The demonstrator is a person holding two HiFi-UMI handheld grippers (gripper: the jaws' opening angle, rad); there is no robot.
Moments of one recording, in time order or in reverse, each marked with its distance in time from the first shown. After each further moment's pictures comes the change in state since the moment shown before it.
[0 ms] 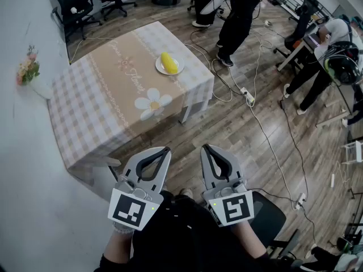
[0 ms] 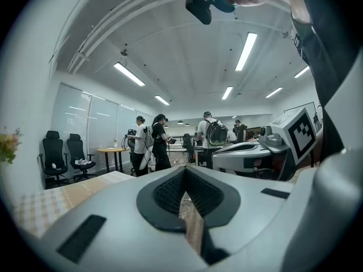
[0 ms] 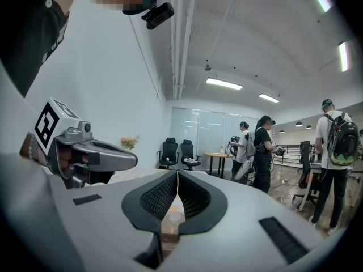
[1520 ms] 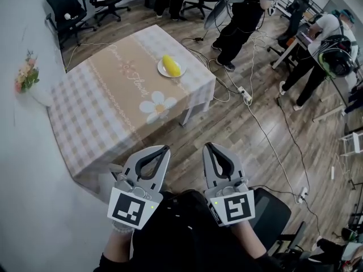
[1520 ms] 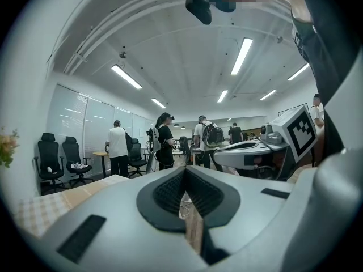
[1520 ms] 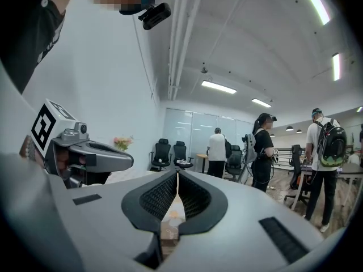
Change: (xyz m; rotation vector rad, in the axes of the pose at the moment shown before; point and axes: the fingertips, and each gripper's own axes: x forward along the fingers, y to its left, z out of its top) left arm -0.047 0.033 0.009 0.029 -0.030 -0.042; right arm 0.006 0.045 0.027 -0.003 -0.017 -0.091
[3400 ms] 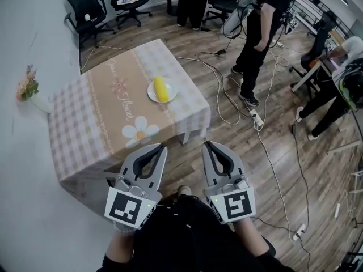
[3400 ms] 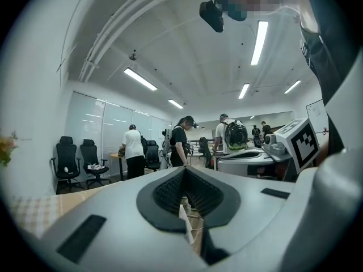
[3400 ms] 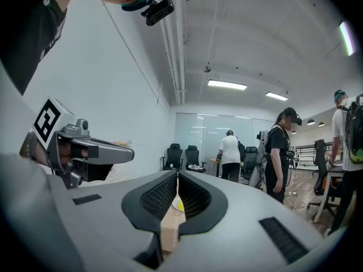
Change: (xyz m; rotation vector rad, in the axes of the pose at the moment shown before) left arm 0.220 0.007 0.031 -0.030 -0.006 0.229; right arm 0.100 -0.212 -0.030 0.013 -0.060 0.208
